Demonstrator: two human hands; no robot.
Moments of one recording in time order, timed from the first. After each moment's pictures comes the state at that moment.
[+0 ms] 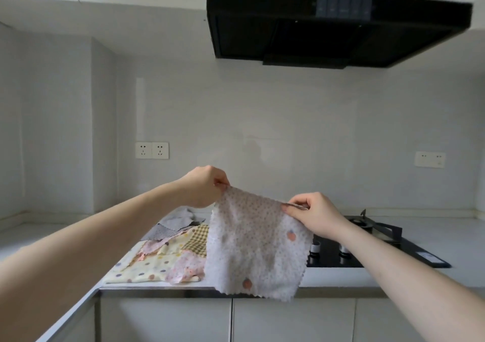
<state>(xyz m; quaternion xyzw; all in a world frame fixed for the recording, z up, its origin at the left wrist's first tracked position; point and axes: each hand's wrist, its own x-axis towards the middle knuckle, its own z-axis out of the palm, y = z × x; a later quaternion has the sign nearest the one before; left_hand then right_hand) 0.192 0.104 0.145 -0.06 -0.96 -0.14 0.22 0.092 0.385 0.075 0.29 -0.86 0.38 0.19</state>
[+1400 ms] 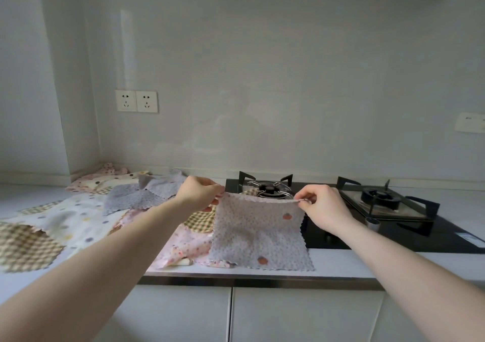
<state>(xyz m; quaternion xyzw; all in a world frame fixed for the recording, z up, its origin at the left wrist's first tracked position) 0.028 0.056 -0.003 0.12 -0.82 -0.53 0.16 -0.045 0.359 -0.019 0.20 -0.90 0.32 0.20</state>
